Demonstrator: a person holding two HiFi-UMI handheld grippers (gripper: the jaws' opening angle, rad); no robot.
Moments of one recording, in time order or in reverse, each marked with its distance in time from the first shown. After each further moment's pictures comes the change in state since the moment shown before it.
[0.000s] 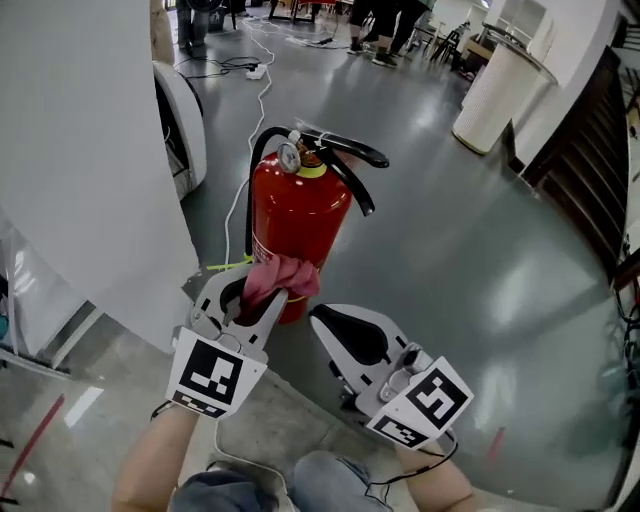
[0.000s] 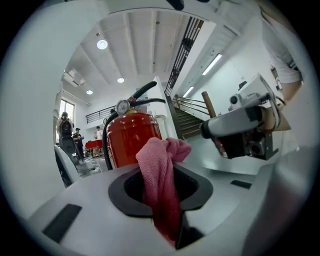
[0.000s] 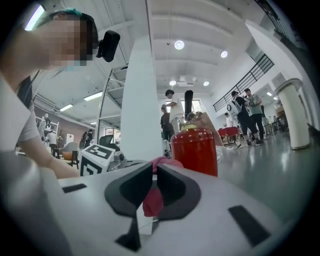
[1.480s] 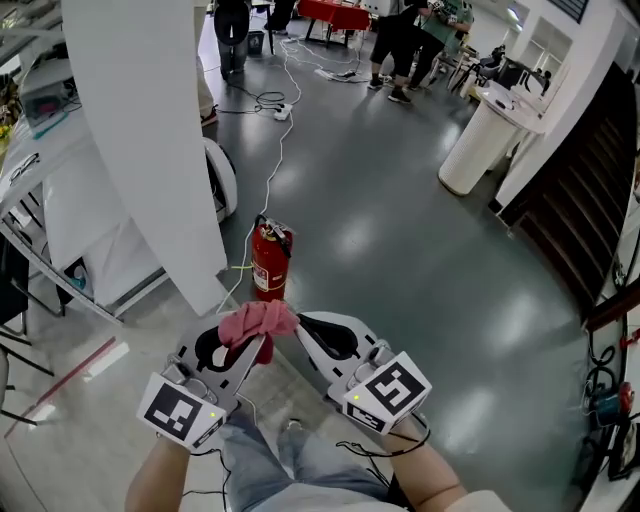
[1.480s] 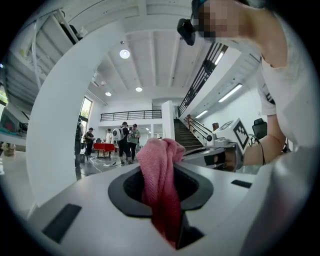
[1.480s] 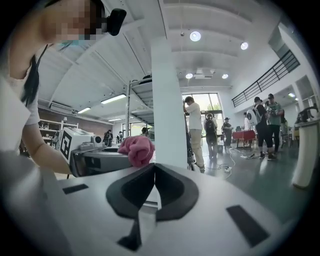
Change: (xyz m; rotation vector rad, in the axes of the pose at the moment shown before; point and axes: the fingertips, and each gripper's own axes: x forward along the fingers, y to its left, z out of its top) left arm -0.208 -0.092 0.451 -0.255 -0.086 0.091; right arm -0.165 0.129 0.380 -0.036 0.132 0.174
